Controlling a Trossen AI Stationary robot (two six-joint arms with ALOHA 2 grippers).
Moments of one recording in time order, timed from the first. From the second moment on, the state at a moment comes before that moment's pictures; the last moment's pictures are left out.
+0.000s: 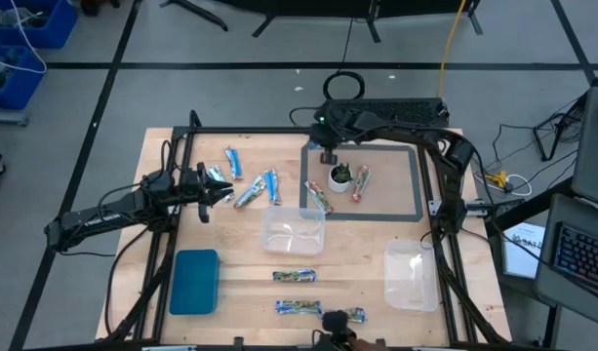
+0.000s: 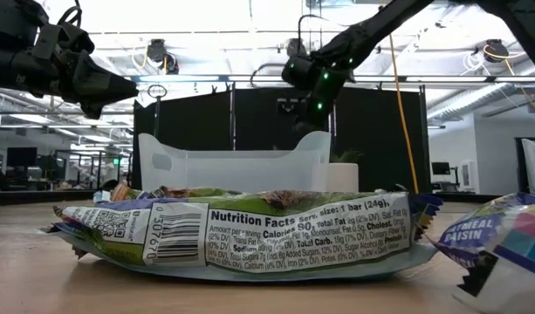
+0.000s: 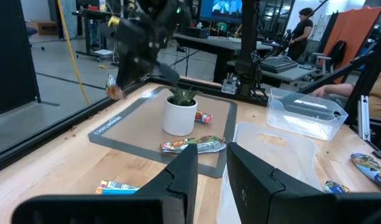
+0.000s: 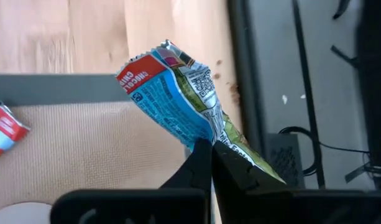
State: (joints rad) left arm 0.35 0.17 0.08 0.03 0.17 -0.13; right arm -0.55 1.91 1.46 -0.50 0.10 -0.54
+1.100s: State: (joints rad) left arm 0.35 0.17 0.08 0.03 0.17 -0.13; right arm -0.63 1.19 0.98 -0.25 0.02 -0.40
